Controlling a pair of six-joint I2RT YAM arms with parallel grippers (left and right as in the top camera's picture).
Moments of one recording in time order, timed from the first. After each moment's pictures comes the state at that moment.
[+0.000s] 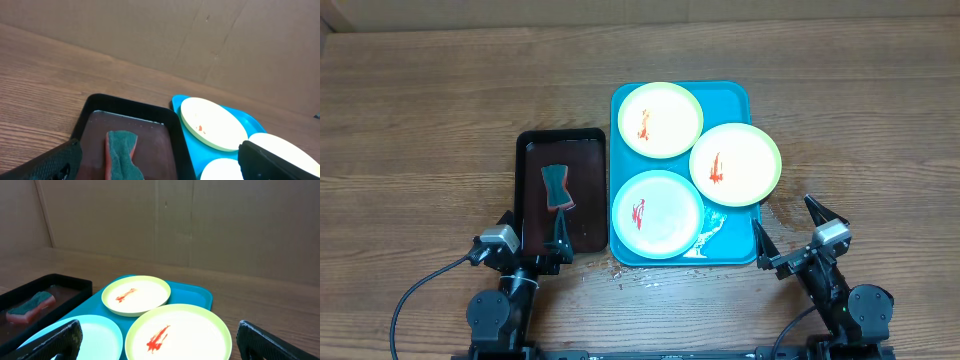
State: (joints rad) left arm -0.01 0.02 0.01 -0.07 0.09 -0.36; right arm 0.06 0.01 0.02 -0.01 -0.36 0.02
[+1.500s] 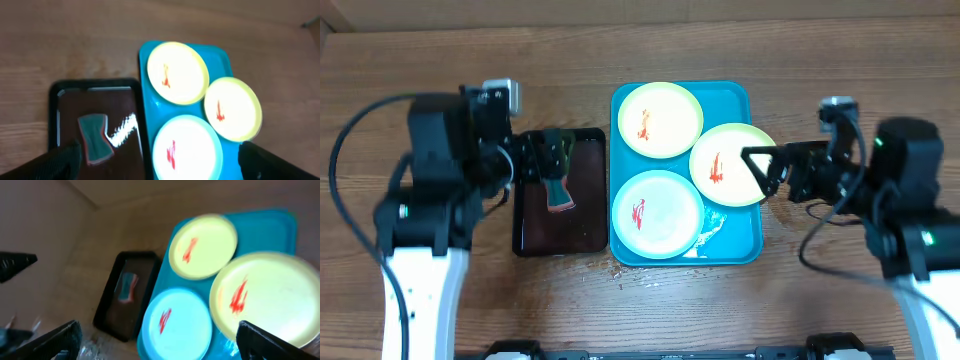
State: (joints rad) left arm -0.01 1.21 1.37 -0.95 0.35 -0.18; right arm 0.07 1.08 1.12 -0.76 -0.62 0.26
